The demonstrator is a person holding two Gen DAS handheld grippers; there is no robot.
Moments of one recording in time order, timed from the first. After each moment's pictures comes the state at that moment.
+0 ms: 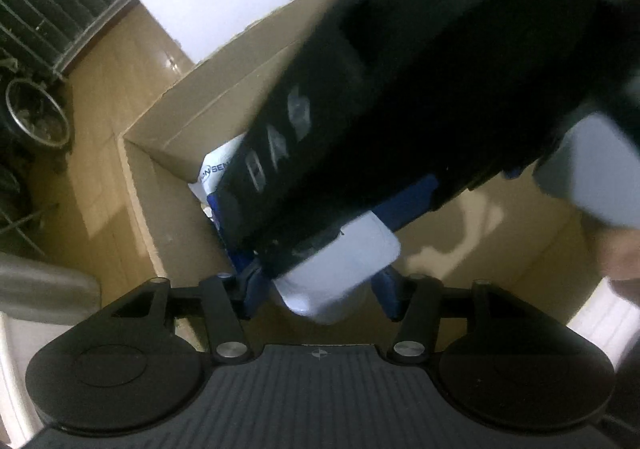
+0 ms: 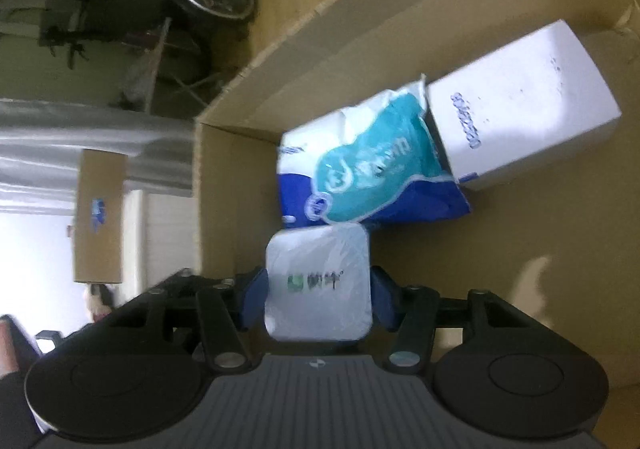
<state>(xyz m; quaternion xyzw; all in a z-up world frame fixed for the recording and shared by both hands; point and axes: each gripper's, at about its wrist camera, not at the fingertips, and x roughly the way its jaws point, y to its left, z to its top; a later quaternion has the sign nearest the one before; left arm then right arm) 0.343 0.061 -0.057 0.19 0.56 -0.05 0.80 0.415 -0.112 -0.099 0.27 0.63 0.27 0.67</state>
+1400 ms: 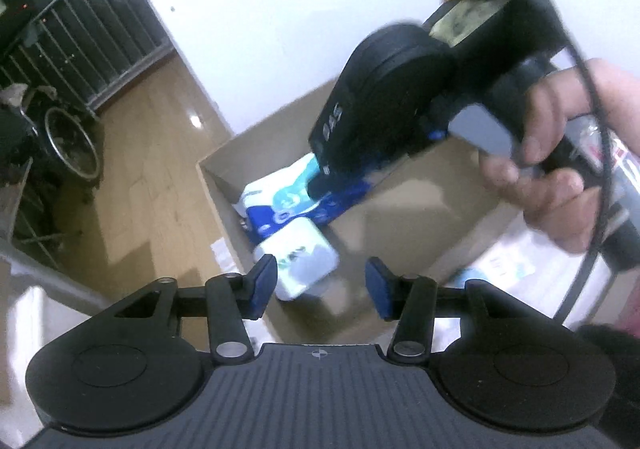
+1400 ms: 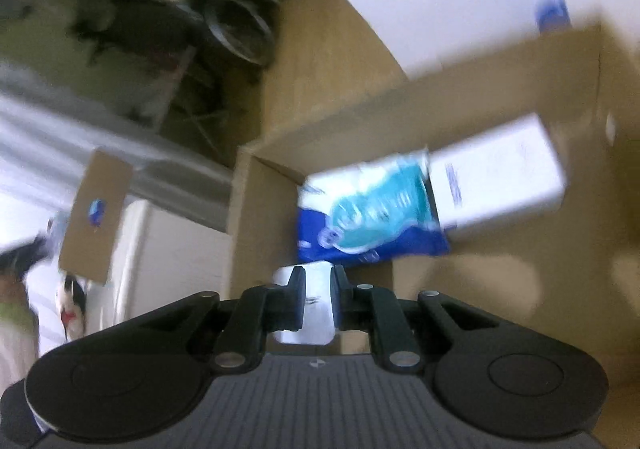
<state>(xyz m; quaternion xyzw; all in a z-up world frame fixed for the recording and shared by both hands) 0.234 0.030 0.022 0.15 0.45 -0.04 0.88 0.371 -0.133 -0.026 0.20 0.52 0.29 0.77</state>
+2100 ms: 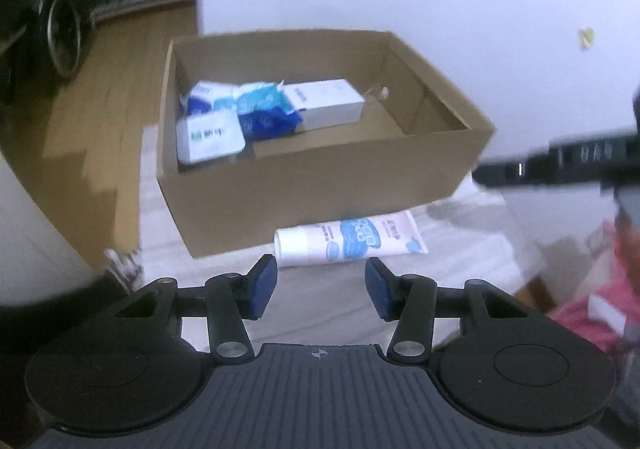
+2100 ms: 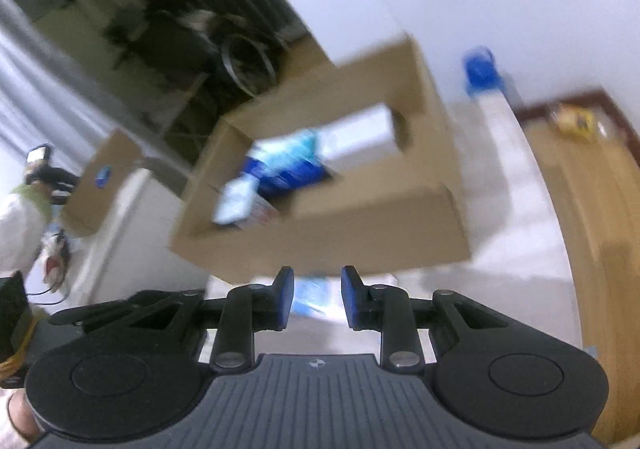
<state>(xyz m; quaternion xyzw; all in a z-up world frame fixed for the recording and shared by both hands) 0.166 0.030 -0.032 -0.07 0.44 -0.04 0.90 0.251 -0.284 -0.031 0.18 0.47 0.27 0.82</state>
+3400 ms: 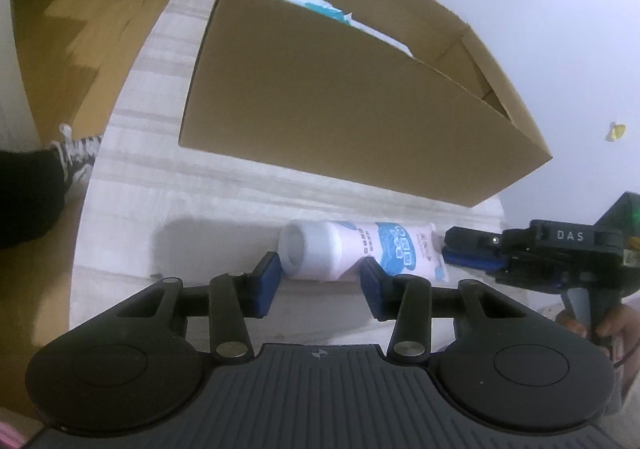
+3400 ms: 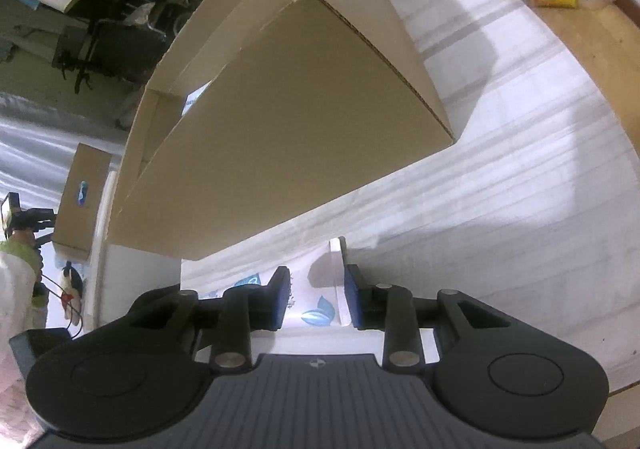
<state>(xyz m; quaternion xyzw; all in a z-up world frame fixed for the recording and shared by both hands) 0.159 0.074 -0.110 -0.27 0.45 -0.03 0.85 0.261 -0.294 -0.133 0.28 0.55 0.25 0.74</state>
